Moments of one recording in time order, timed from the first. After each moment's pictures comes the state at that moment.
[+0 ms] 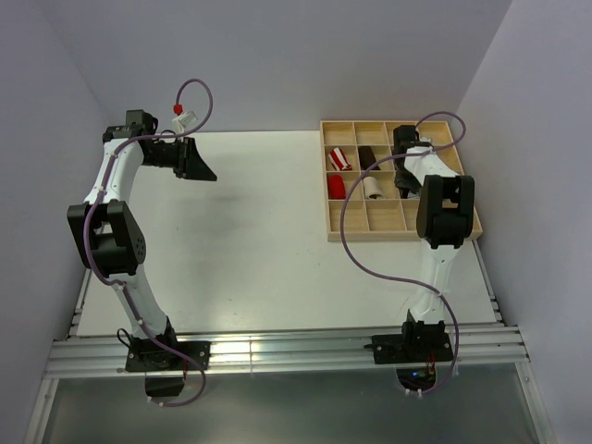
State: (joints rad) left arm 0.08 1.94 1.81 -1.08 1.10 0.44; right arm -0.03 2.19 1.71 -0.68 0.45 0.30
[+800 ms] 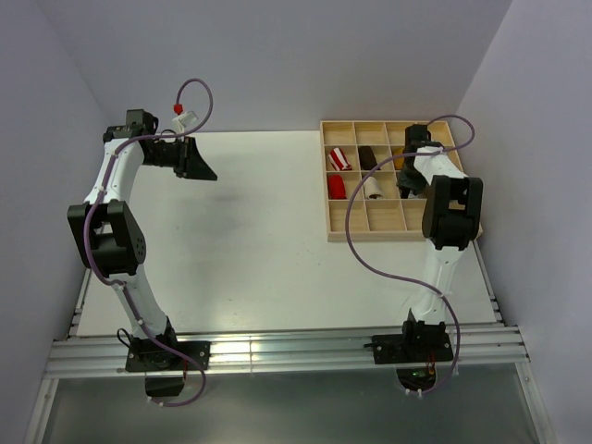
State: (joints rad) left arm 0.08 1.94 1.81 -1.07 1.09 0.42; right arm -0.09 2.17 1.70 -0.68 0.28 0.30
